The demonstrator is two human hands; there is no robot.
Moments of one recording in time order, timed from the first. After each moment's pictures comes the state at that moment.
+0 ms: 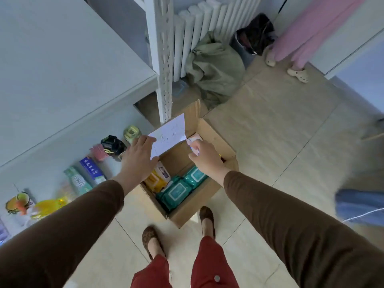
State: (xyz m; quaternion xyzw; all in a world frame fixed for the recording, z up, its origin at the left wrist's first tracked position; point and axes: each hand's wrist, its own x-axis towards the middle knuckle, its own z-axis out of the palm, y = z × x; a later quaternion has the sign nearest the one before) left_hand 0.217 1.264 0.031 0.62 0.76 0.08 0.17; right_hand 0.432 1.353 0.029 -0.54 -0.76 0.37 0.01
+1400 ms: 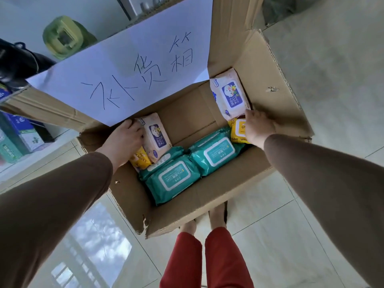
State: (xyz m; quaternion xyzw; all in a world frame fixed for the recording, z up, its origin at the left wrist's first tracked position) left_hand 0.203 1.296 -0.358 0.75 0.50 -0.43 0.06; right_hand 0.518 1.513 -0.389 -0.50 -0.79 0.15 -0.33
